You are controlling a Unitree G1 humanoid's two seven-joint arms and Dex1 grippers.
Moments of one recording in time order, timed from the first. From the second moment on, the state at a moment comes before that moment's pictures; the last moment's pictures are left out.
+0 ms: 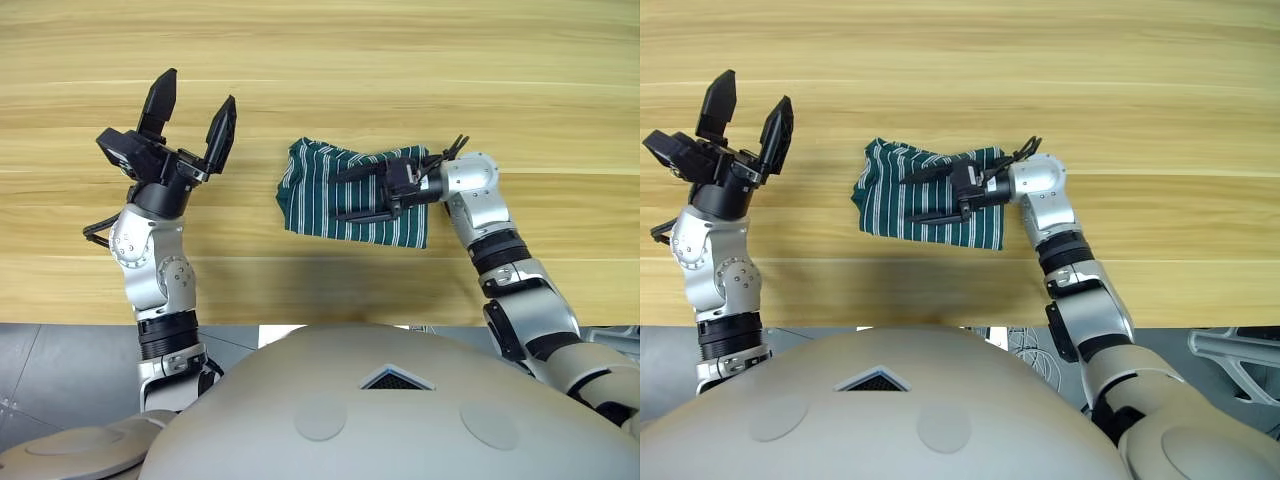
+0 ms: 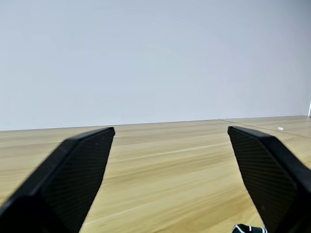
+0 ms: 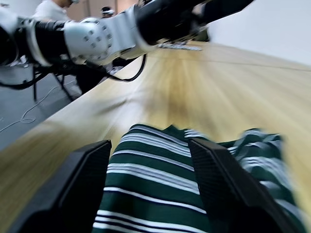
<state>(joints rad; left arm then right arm) 0.18 0.17 0.23 -0.13 -0.49 -0.21 -0.74 -0.30 -0.23 0.33 0.58 0.25 -0.38 1.47</state>
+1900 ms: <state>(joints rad) 0.25 0.19 0.19 -0.14 -0.47 -0.30 -0.69 -0.65 -0.43 -0.16 1.26 0.02 -0.57 0.39</state>
